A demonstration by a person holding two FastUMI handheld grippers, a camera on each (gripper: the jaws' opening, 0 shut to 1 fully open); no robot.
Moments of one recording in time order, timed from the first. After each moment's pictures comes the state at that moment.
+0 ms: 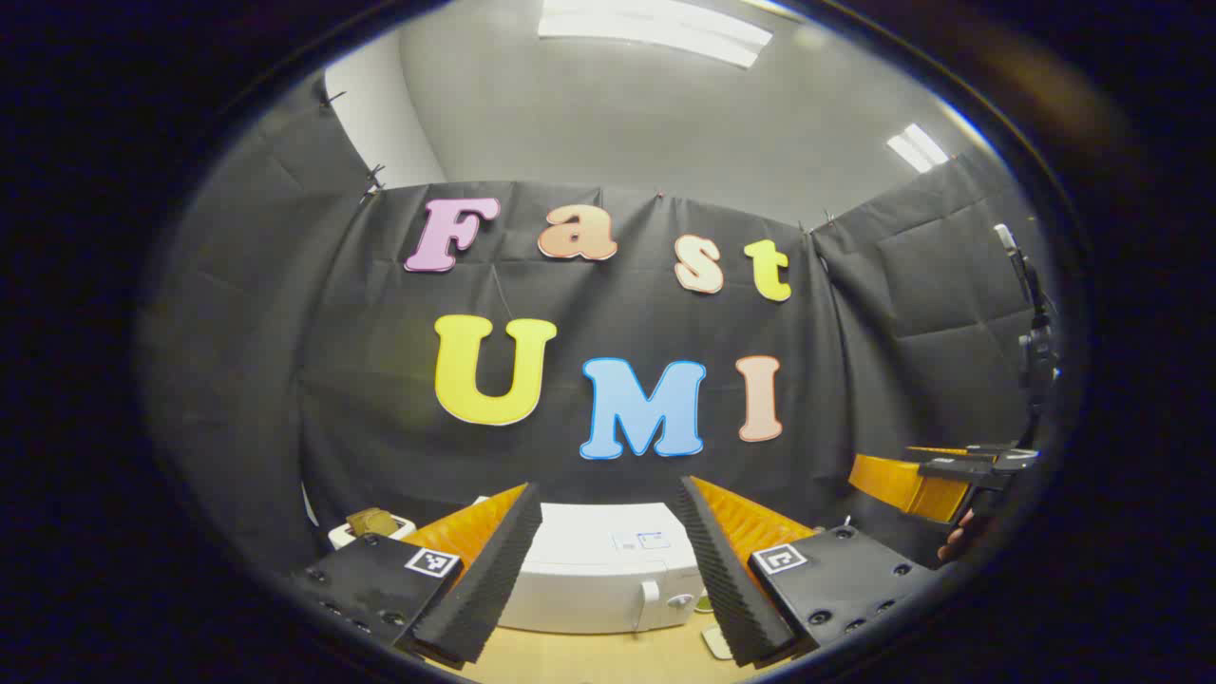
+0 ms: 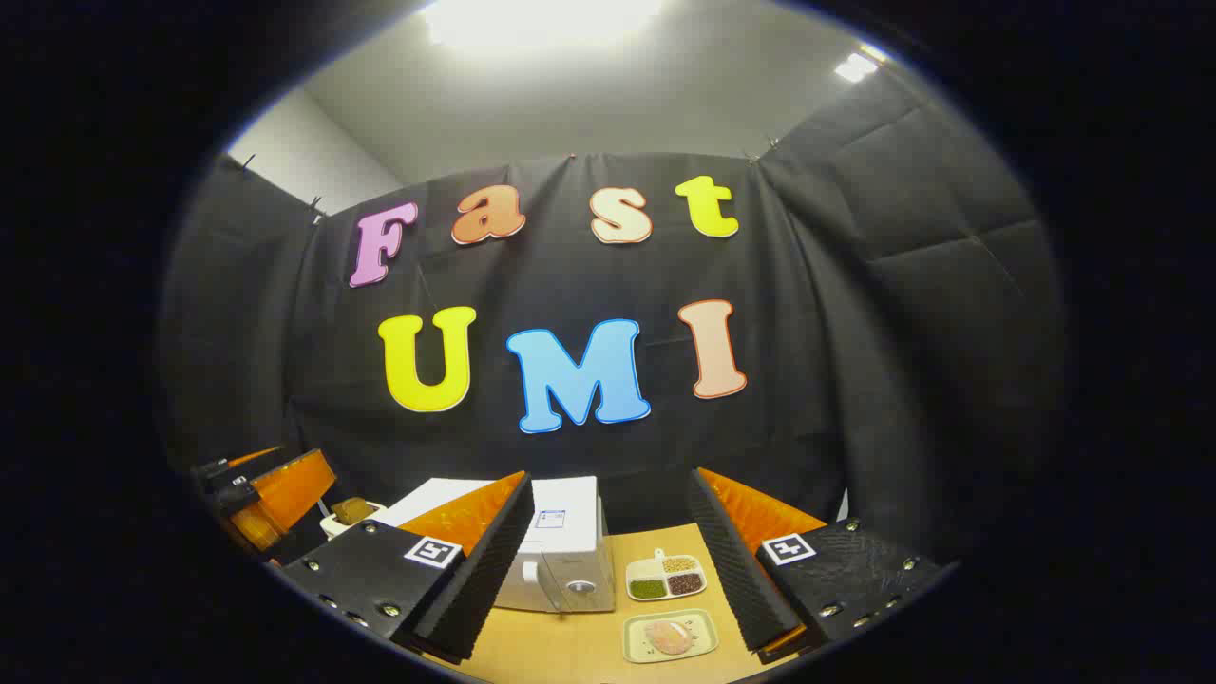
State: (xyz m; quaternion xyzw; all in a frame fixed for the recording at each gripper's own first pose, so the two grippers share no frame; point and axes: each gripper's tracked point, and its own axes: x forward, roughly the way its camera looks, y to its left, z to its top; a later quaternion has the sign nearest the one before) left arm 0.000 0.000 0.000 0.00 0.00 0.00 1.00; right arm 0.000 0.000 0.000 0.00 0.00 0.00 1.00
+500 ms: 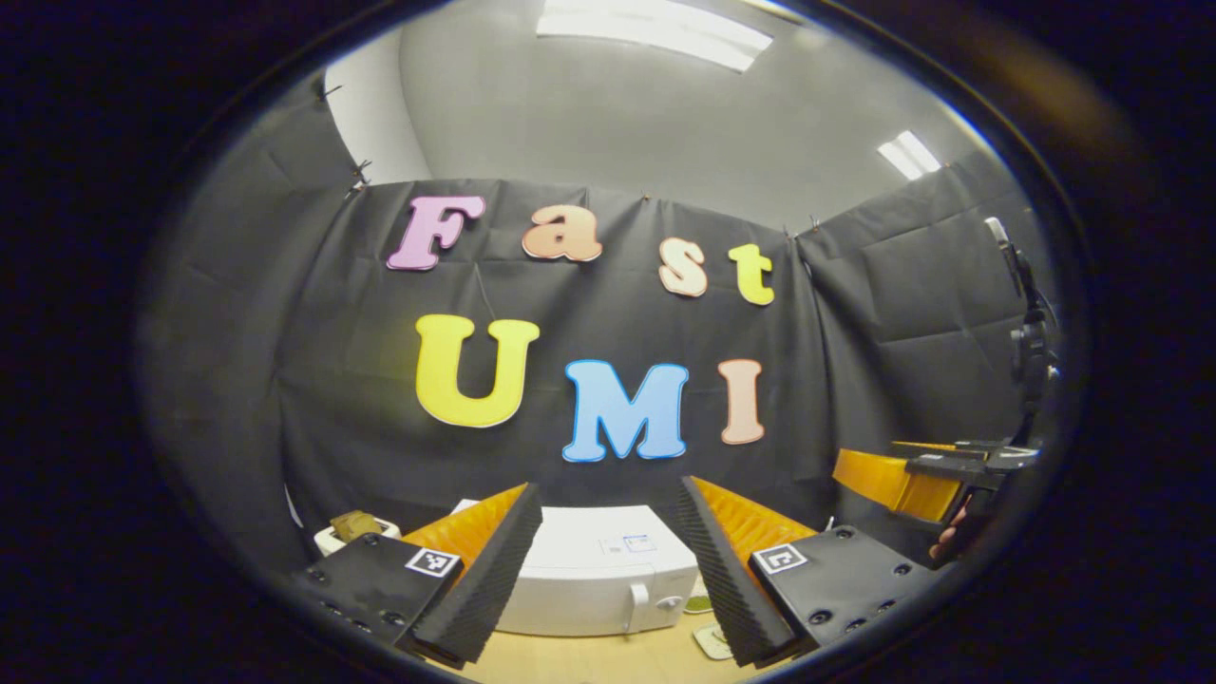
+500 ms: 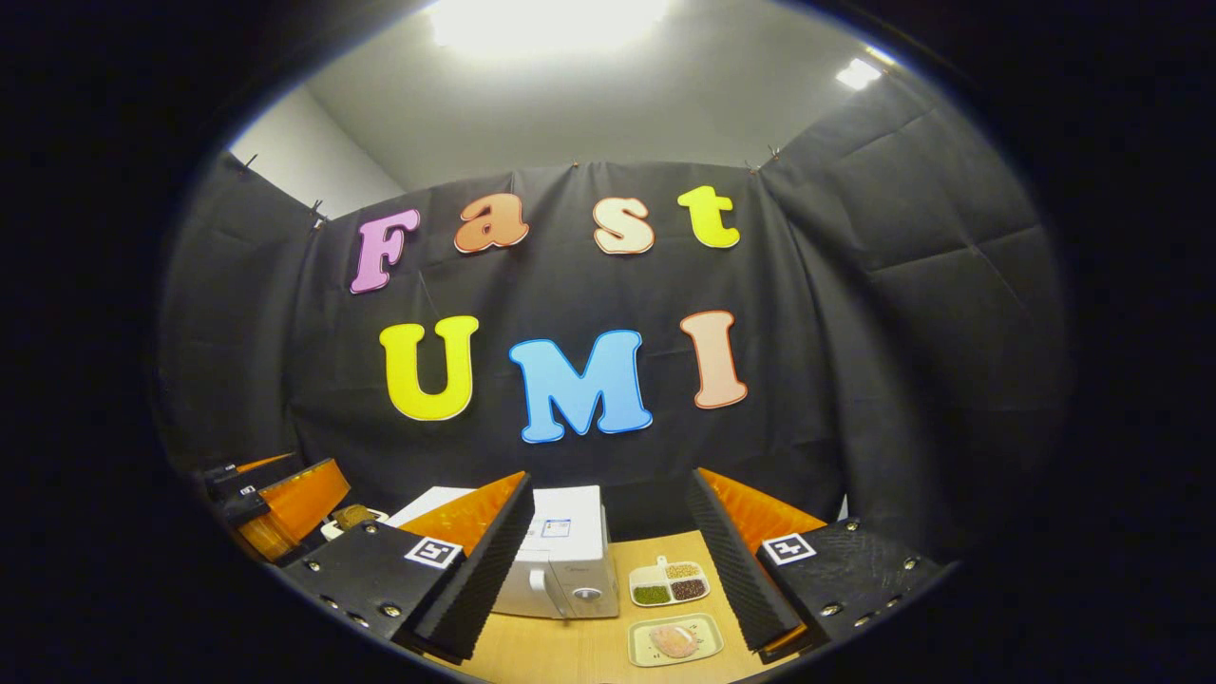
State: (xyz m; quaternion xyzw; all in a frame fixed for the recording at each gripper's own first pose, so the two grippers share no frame) left arm 0.007 -0.002 0.001 -0.01 -0.01 -0.04 1.00; right arm 0.001 0.009 0.010 -0.03 -0.02 -0.02 1.00
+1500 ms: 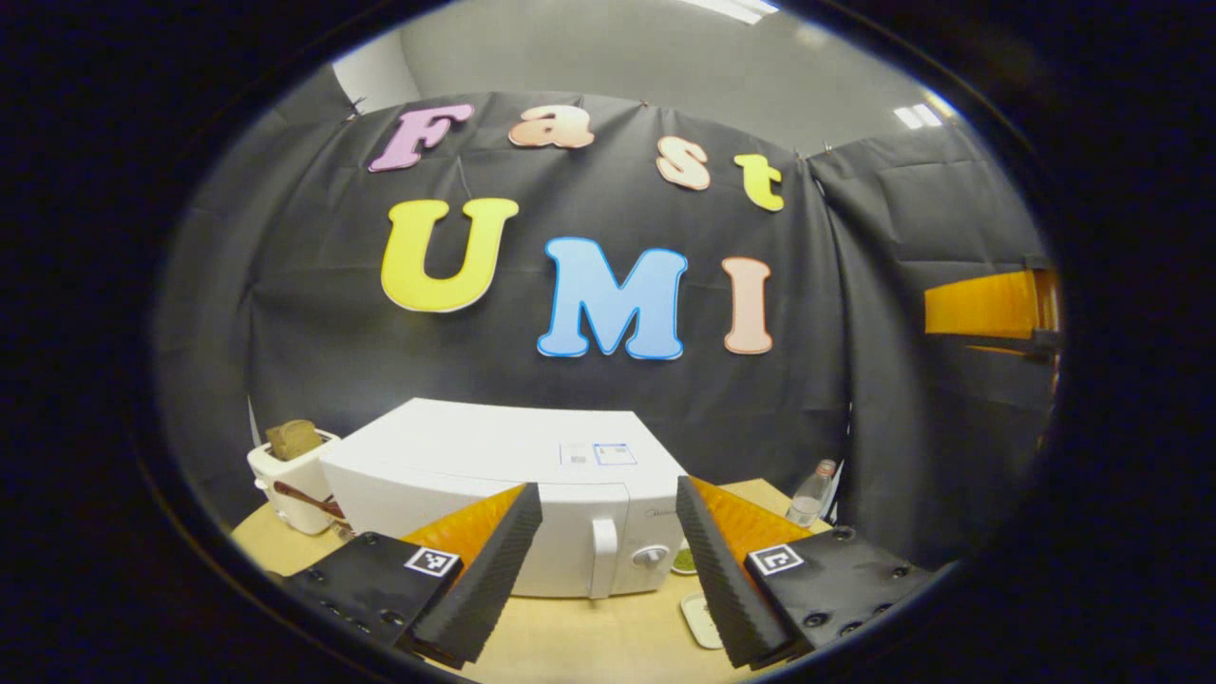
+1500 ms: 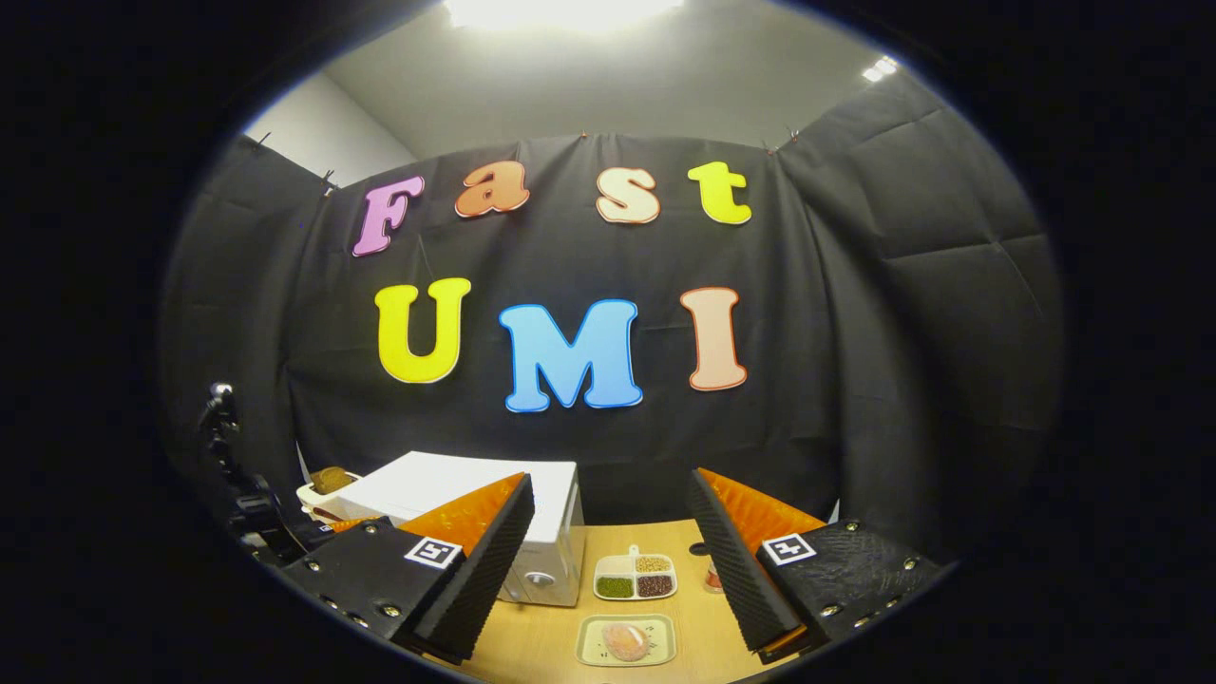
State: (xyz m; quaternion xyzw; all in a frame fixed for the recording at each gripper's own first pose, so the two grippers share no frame) left arm 0.091 -0.065 -0.204 -0.02 0.12 -0.03 0.99; right arm 0.034 -0.053 -0.023 -0.06 0.03 0.01 1.00
